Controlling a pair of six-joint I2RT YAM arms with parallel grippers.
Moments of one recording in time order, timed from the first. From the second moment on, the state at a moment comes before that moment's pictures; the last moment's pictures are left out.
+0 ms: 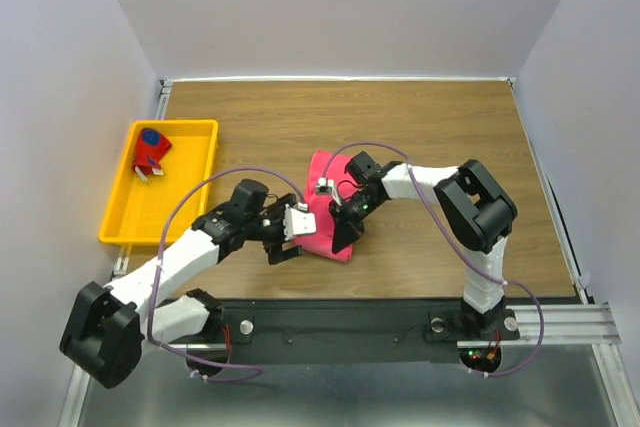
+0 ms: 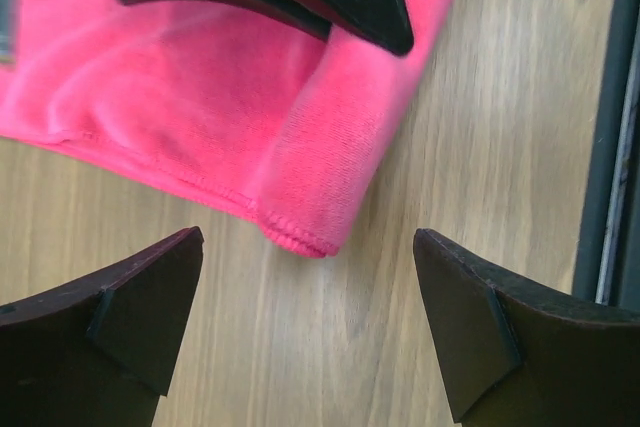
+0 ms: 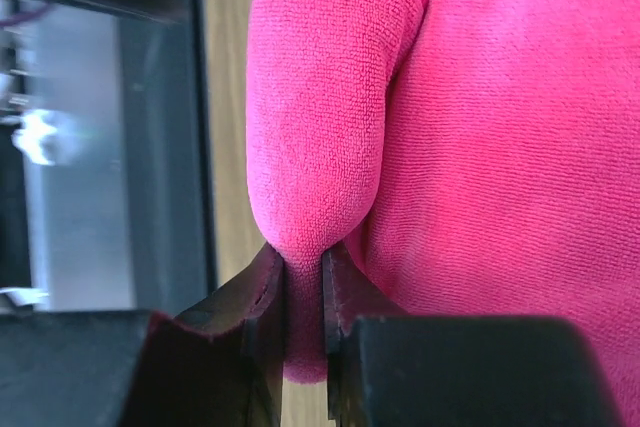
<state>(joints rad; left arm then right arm) -0.55 1.03 0.57 -0.35 0.56 0.75 0.65 1.96 1.16 -0.52 -1.00 -0.40</state>
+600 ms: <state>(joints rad) -0.90 1.23 0.55 -0.19 0.30 0.87 0.59 2.22 1.40 -0.94 -1.18 -0.60</state>
